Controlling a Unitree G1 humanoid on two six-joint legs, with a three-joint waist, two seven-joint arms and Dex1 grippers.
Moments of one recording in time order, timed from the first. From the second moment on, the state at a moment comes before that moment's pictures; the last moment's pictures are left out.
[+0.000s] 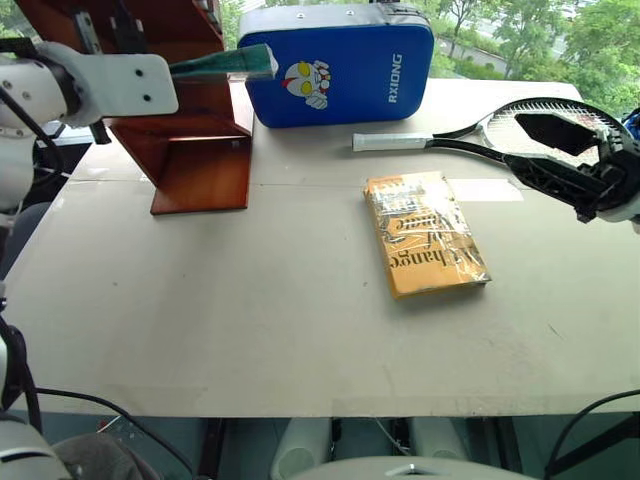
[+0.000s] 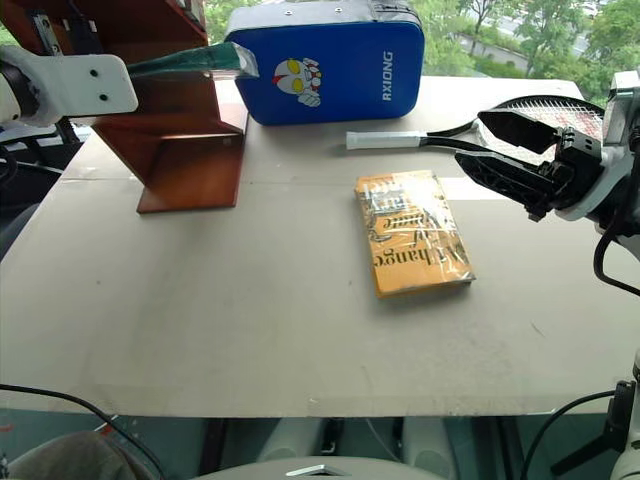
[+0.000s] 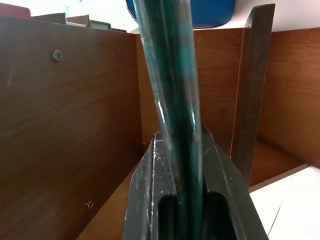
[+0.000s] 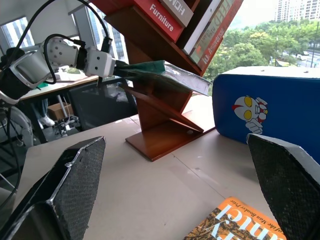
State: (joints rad) left arm -0.98 1.26 -0.24 0.25 0.36 0.02 -0.86; right arm -0.52 -0.81 -0.39 -0.24 1.08 0.76 0.87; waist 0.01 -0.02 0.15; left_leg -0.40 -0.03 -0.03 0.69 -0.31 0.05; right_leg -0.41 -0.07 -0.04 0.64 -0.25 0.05
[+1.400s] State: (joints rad) left arm -0.69 0.65 0.58 -0.48 -0.64 1.00 -0.83; right arm -0.49 -0.81 -0.39 -0.17 0.99 0.72 0.89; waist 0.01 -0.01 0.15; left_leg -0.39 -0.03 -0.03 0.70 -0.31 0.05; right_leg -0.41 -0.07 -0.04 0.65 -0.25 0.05
